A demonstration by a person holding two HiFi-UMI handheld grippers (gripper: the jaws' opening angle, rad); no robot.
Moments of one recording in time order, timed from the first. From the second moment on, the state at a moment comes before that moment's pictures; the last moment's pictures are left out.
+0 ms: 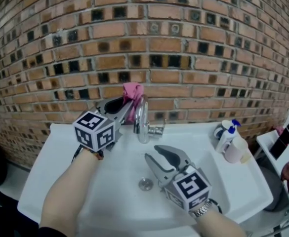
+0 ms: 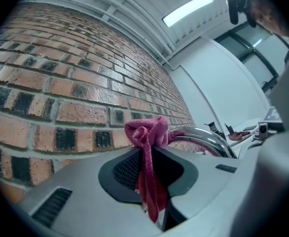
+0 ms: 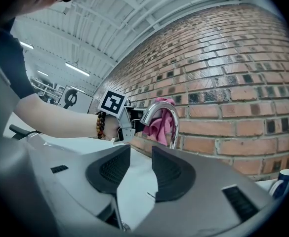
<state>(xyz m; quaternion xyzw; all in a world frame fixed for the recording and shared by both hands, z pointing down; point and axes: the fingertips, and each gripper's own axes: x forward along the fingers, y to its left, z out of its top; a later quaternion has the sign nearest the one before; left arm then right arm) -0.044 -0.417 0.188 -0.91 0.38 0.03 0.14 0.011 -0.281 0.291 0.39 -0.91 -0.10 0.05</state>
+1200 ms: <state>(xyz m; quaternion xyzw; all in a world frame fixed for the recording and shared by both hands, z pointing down) -0.039 -0.463 0.256 -0.92 0.39 -0.04 0.08 0.010 -0.287 0.300 0.40 -0.91 -0.10 0.07</state>
